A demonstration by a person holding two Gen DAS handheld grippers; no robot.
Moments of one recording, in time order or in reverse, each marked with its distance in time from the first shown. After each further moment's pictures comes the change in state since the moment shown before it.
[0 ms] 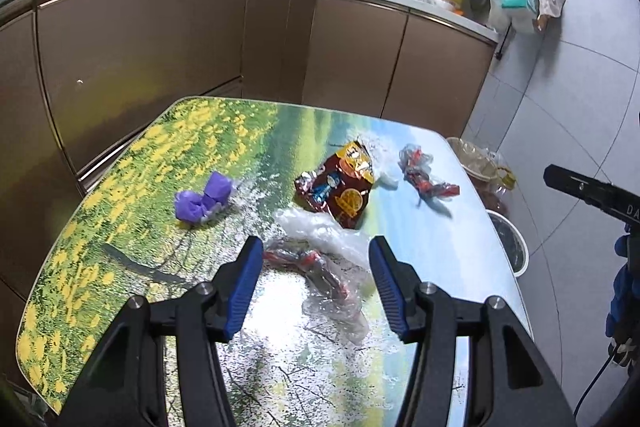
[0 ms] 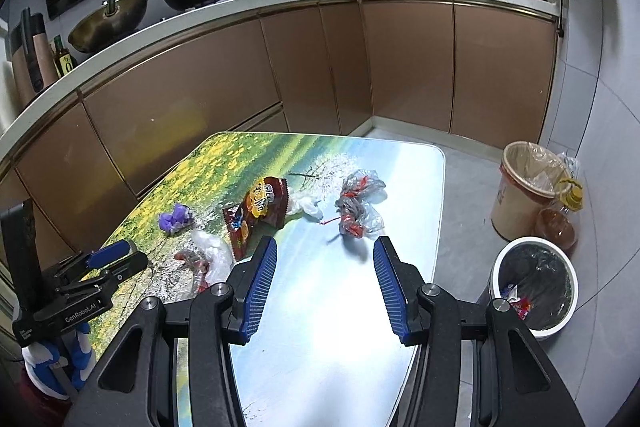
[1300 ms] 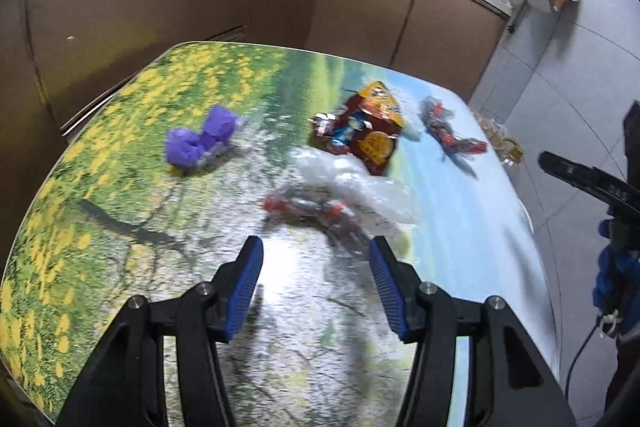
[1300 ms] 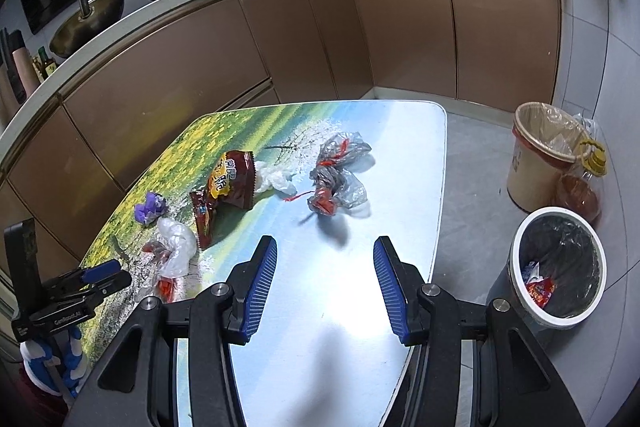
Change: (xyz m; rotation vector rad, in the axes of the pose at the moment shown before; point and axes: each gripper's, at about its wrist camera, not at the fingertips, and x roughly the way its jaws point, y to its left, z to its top) left arm 0.041 0.021 -0.019 -0.033 0.152 -0.039; right arm 0.063 -0.048 -0.017 0.073 0.079 0.055
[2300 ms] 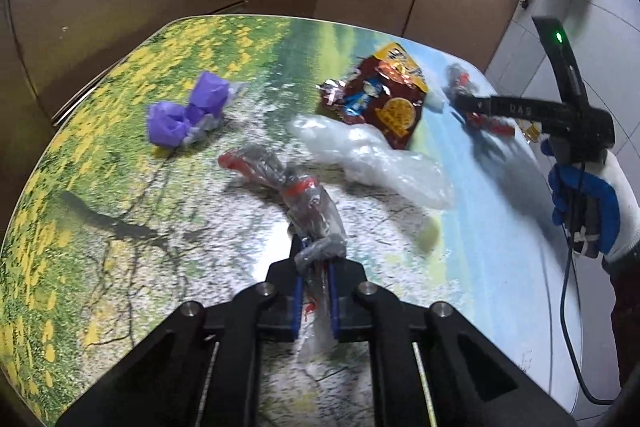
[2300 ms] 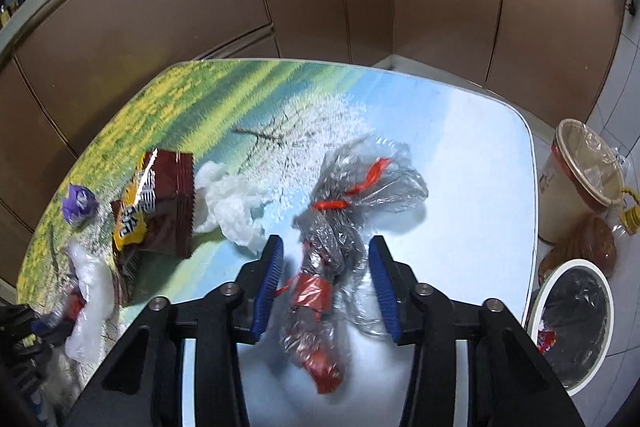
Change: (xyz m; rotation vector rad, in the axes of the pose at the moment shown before) left arm 0.036 0.004 -0.006 0.003 0.075 0.056; right arm 0.150 0.016 0.050 -0.149 0.177 -0.045
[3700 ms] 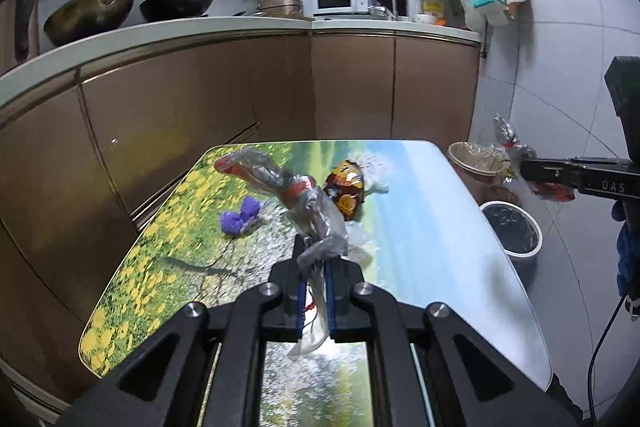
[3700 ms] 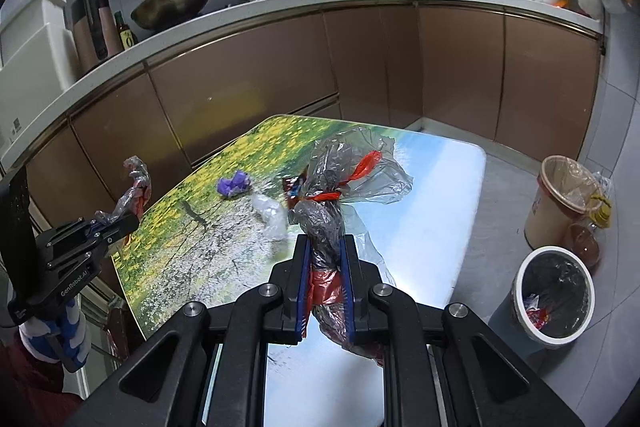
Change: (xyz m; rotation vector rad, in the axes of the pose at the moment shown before) left arm -0.171 -0.067 -0.042 0.177 -0.363 0.120; right arm -0.245 0.044 -0.115 -0.046 -0.260 0.119
